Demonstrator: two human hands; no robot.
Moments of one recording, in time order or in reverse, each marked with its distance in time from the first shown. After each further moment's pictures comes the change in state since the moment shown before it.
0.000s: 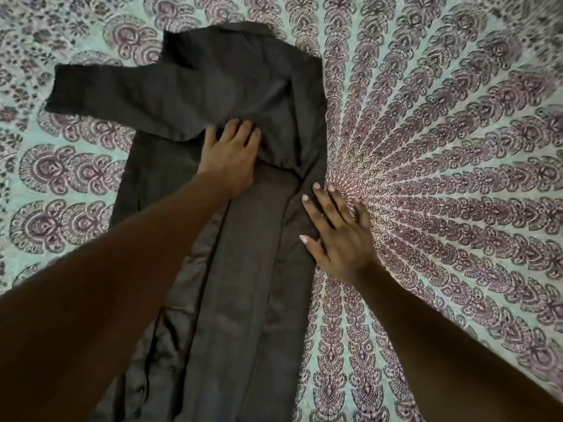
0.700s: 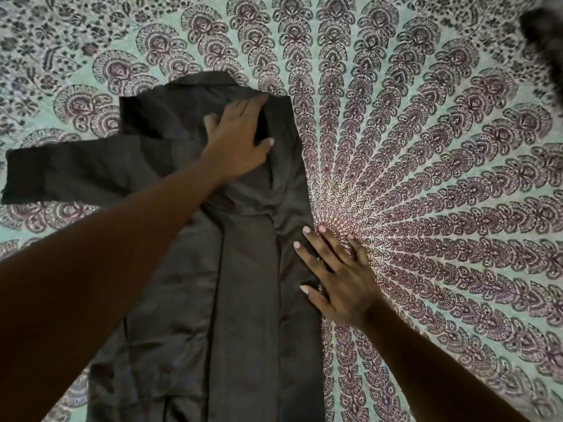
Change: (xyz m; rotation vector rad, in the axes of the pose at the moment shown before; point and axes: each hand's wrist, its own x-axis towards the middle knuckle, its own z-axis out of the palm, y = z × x) left_hand 0.124 0.002 -0.067 -0.498 0.036 0.048; right_hand 0.006 0.000 -0.009 0.029 -0.099 0.023
